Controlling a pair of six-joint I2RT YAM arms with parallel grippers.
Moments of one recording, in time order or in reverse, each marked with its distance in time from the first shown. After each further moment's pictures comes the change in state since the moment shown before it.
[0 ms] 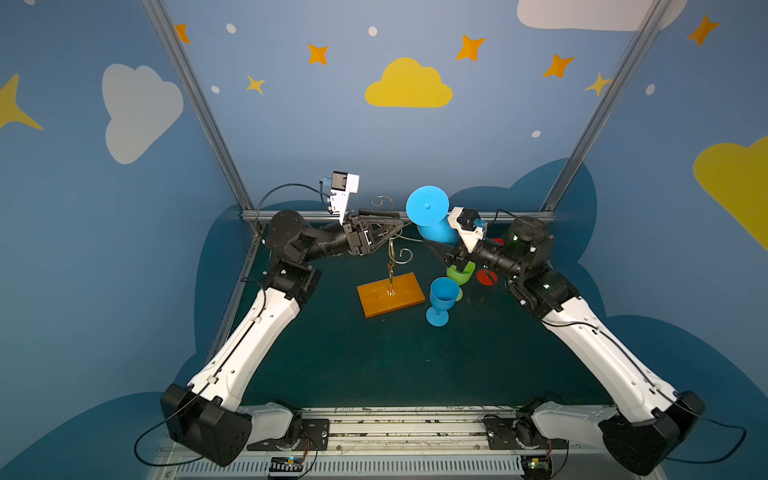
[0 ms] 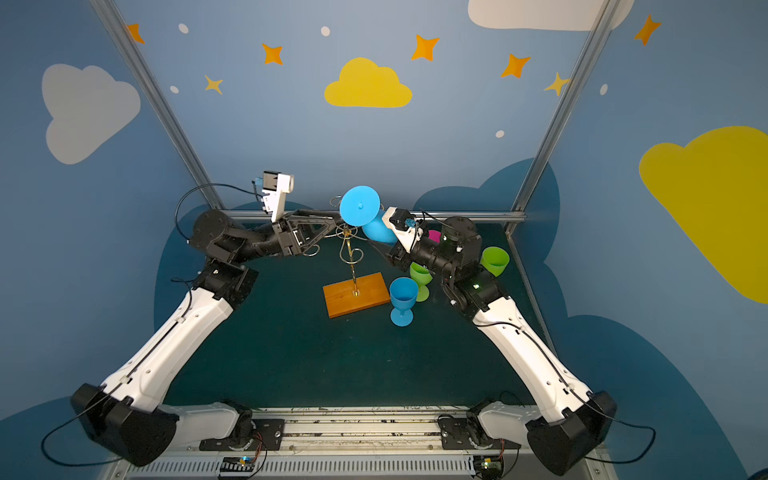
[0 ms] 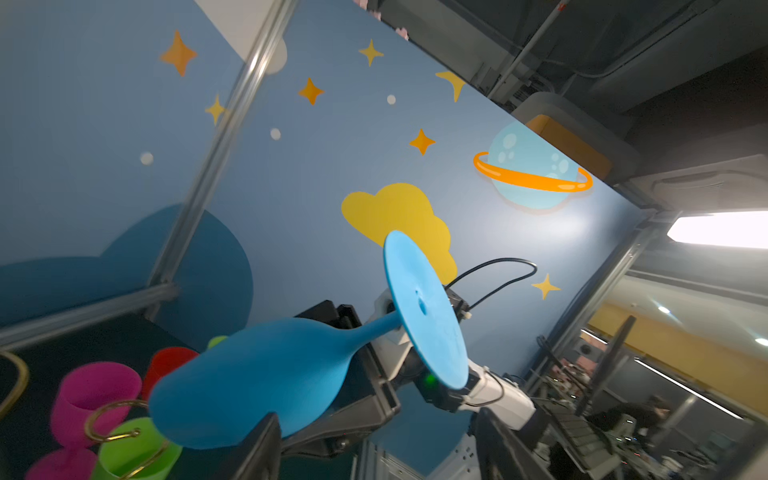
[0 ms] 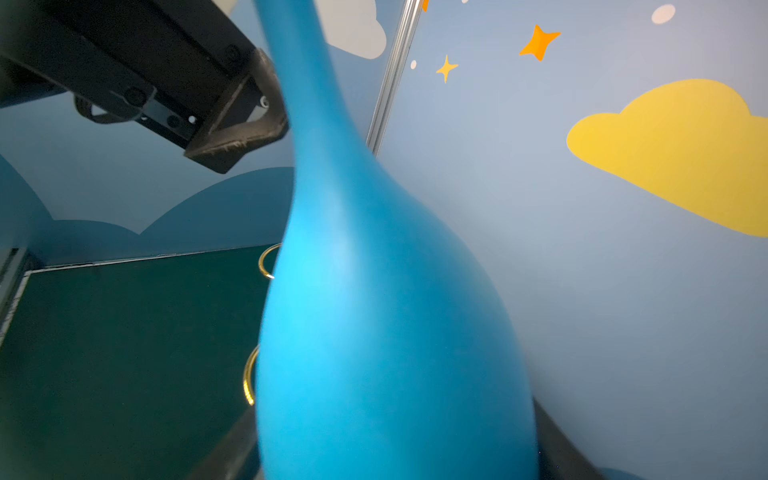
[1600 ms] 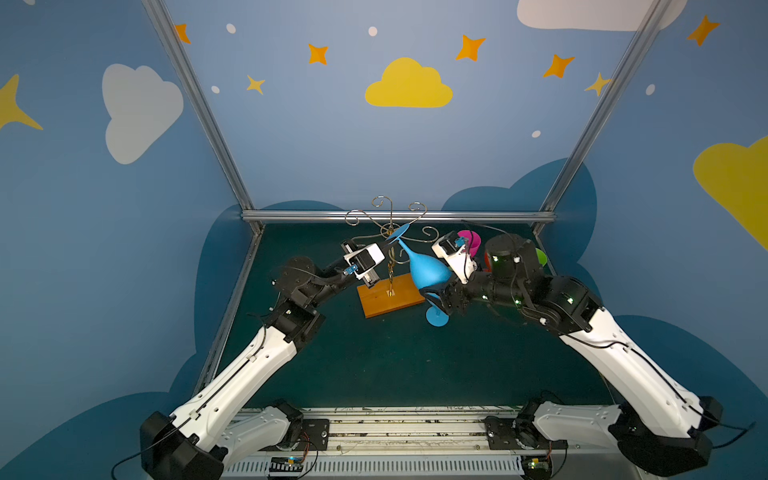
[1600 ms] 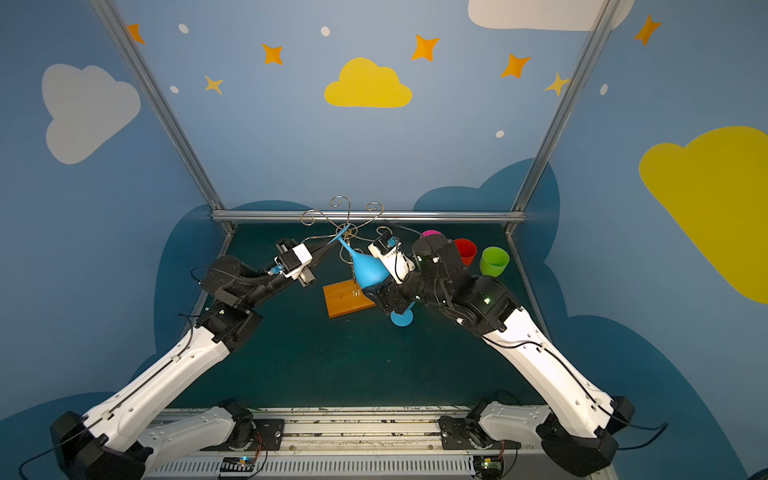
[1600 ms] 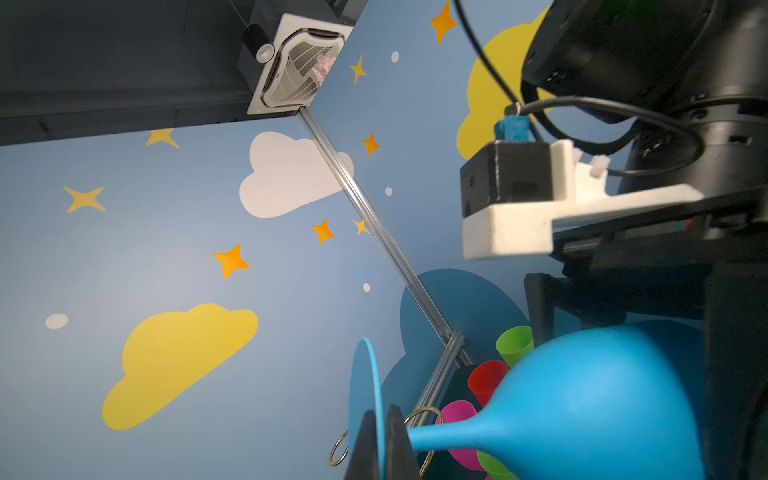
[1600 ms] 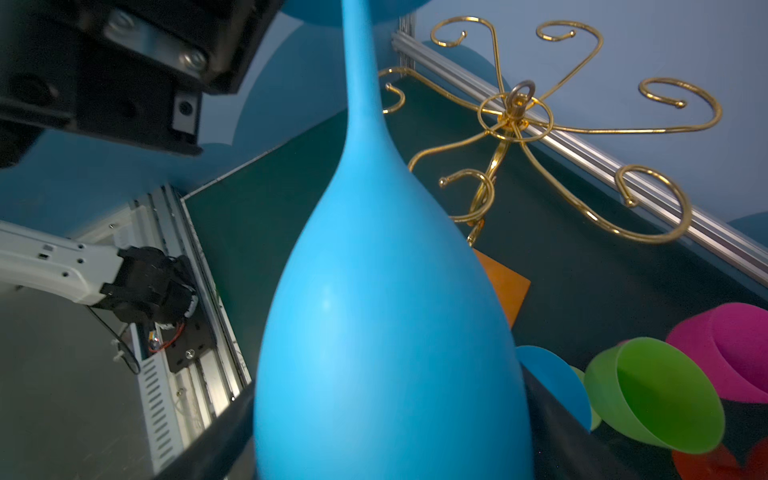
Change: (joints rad) left arm -0.174 -0.171 -0.283 0.032 -0.452 1.250; right arm 0.235 -0.029 0.167 -0.649 0.226 0.298
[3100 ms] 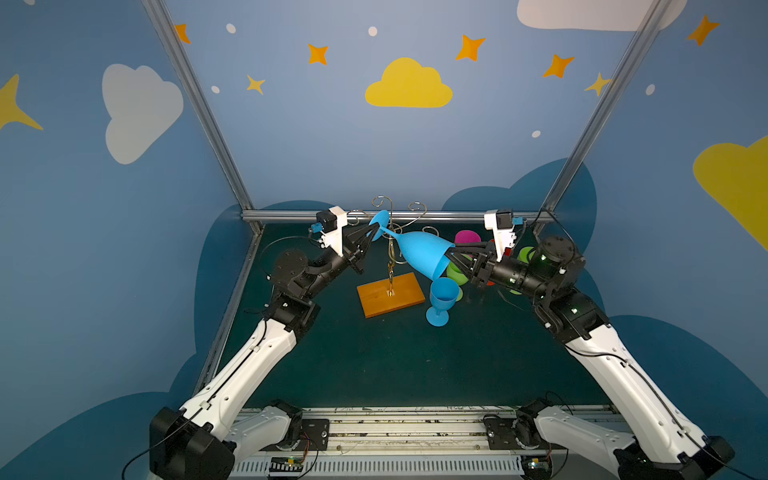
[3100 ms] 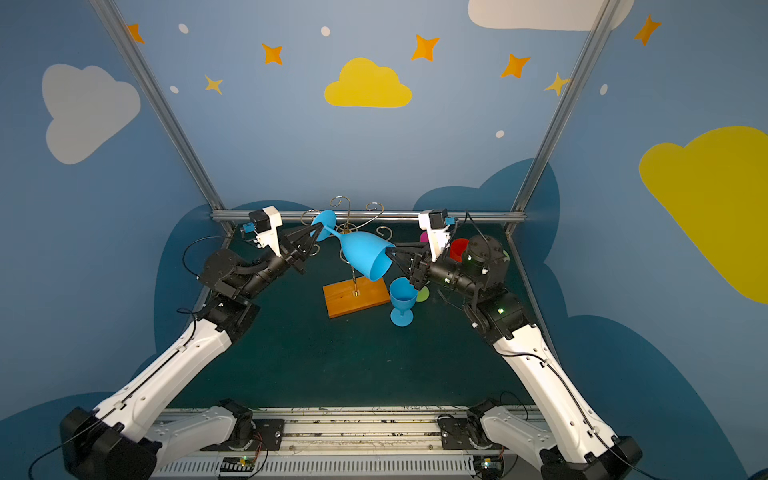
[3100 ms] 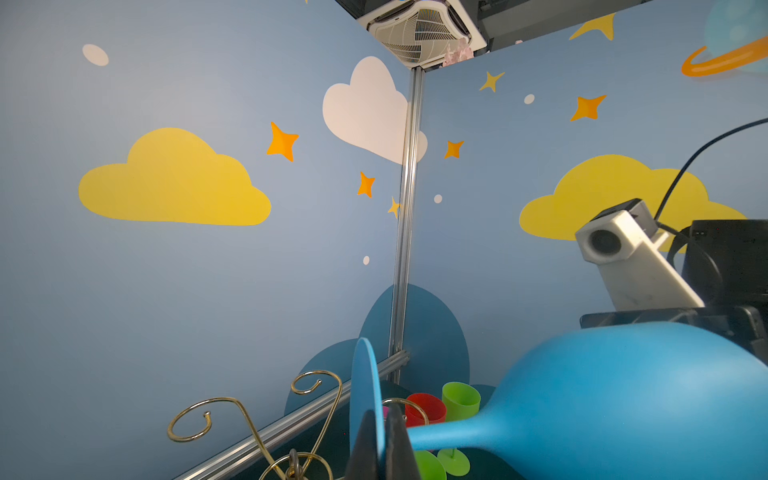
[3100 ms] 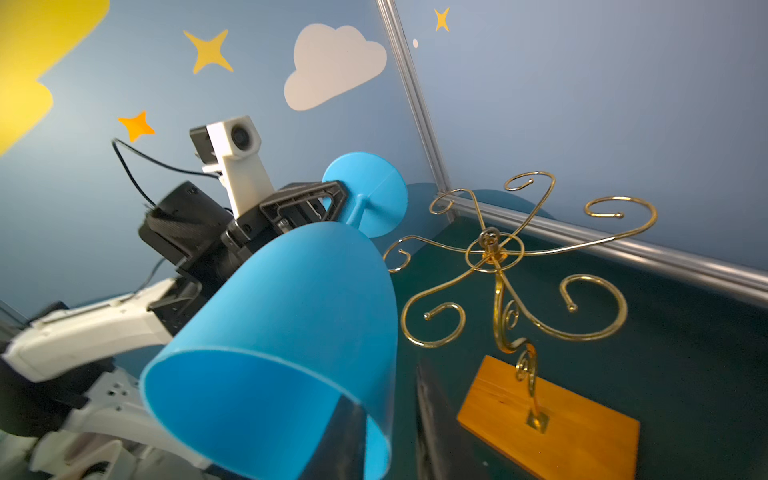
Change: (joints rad) left arm 0.134 0.045 -0.017 0.068 -0.024 -0.663; right arm -0.299 -0.132 -0.301 0.646 -0.406 0.393
